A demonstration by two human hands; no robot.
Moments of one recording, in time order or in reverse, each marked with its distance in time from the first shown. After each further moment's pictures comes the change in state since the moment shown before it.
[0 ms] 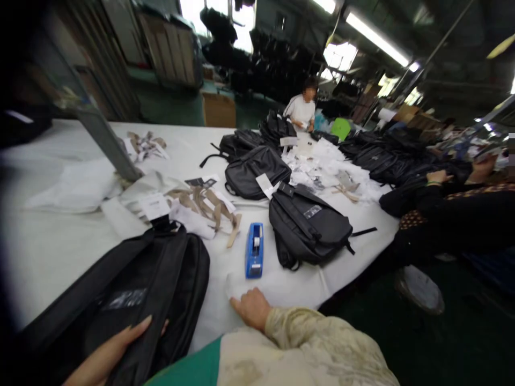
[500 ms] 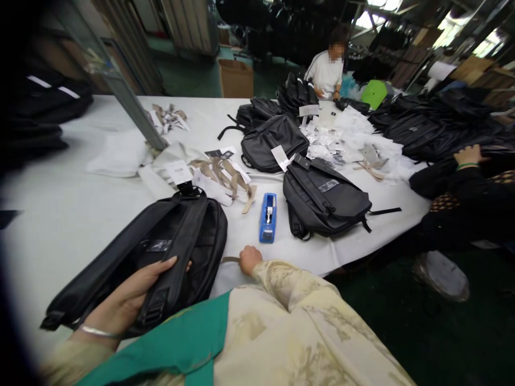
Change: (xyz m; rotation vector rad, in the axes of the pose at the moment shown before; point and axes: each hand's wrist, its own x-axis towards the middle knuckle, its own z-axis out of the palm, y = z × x) left_hand -0.017 0.011 0.009 -0.006 -0.014 0.037; right_hand 0.057 -0.028 -0.001 0.452 -0.019 0.374
